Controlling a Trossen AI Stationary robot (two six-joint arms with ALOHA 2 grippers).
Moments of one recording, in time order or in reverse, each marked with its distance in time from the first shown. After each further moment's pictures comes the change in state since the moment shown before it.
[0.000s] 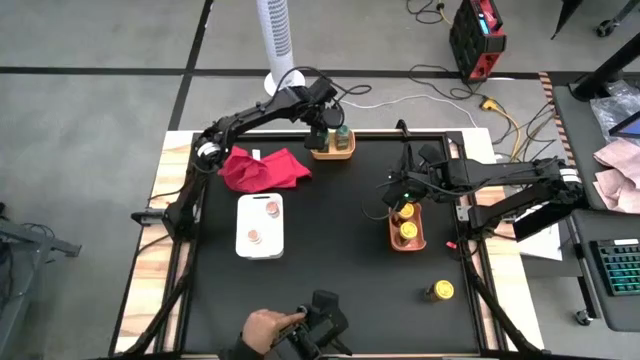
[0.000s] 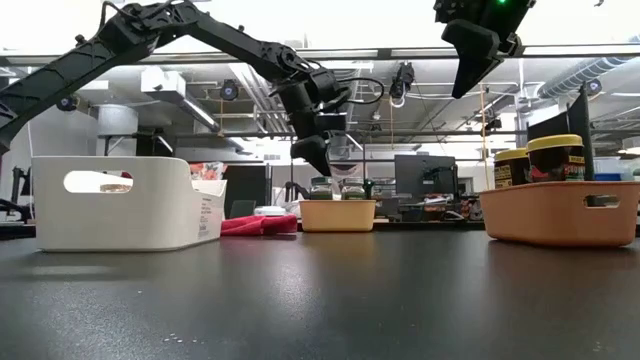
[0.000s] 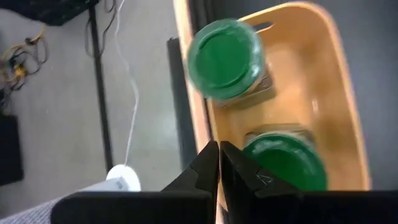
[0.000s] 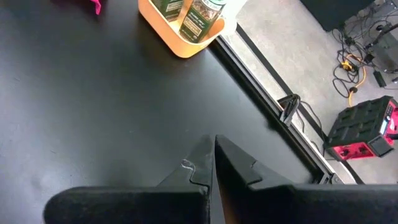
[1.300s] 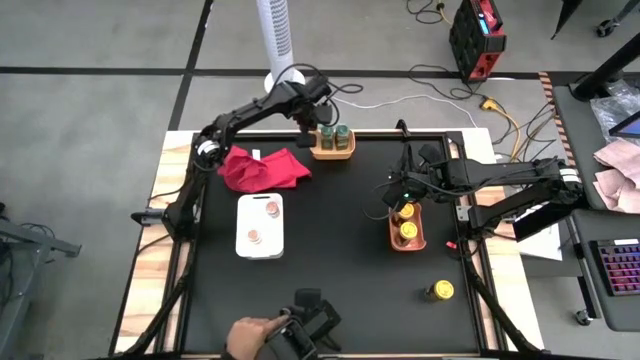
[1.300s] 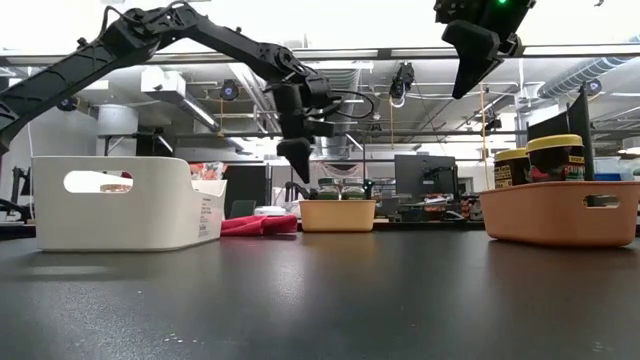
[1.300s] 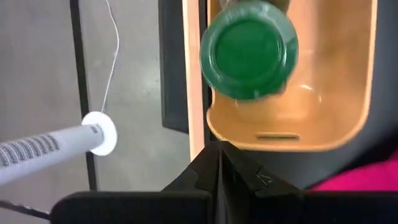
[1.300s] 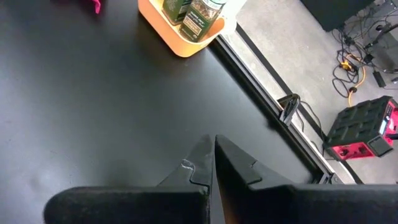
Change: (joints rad) left arm 0.031 0.008 0.045 -0.198 -0.089 -0.121; right arm 0.000 0.000 -0.002 0.000 0.000 0.000
